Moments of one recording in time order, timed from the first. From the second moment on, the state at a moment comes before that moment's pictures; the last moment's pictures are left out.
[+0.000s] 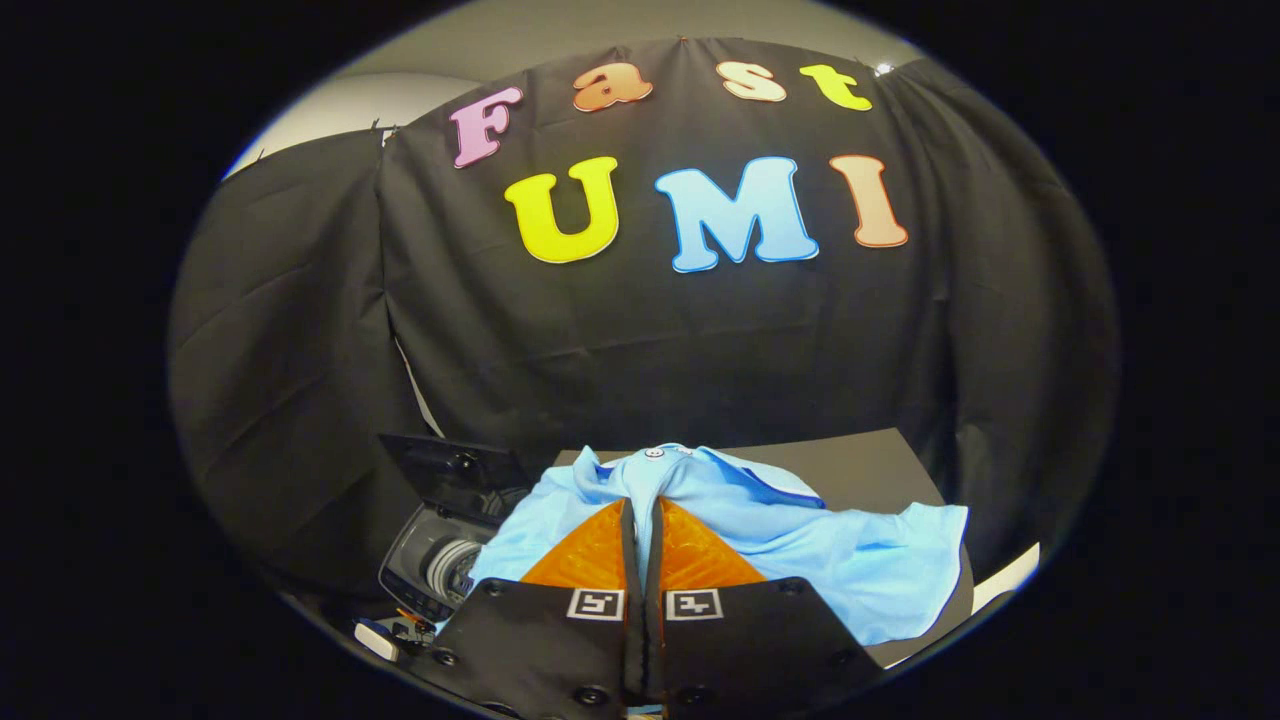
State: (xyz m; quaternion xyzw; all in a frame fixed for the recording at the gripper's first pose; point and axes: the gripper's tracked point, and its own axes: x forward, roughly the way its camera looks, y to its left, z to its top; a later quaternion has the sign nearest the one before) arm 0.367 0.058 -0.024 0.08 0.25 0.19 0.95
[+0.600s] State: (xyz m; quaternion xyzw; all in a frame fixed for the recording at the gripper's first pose) arm 0.351 0.143 0.012 0.07 0.23 0.22 0.94
